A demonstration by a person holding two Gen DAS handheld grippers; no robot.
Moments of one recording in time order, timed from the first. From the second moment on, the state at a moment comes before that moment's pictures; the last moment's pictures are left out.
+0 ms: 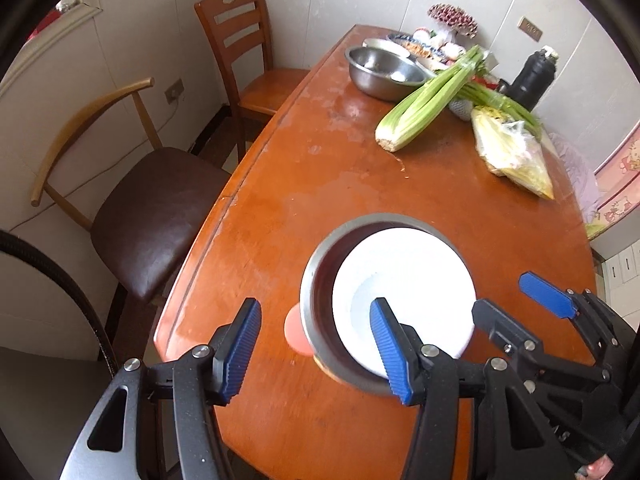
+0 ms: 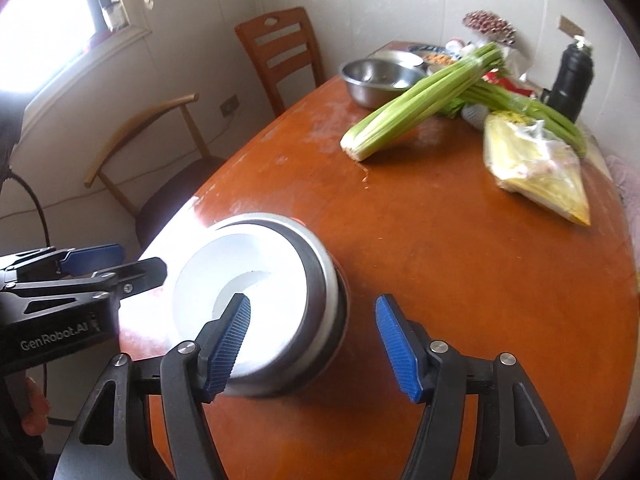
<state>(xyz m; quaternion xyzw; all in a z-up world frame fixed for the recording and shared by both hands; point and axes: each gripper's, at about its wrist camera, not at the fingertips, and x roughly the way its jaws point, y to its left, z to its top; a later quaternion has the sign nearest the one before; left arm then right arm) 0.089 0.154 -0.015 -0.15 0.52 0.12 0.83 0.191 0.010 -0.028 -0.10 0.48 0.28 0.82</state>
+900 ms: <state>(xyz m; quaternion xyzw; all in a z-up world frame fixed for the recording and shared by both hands) -0.033 0.076 0.020 -0.12 0.52 0.05 0.84 0.029 -0.066 0.034 -0.06 0.43 0.21 0.87</state>
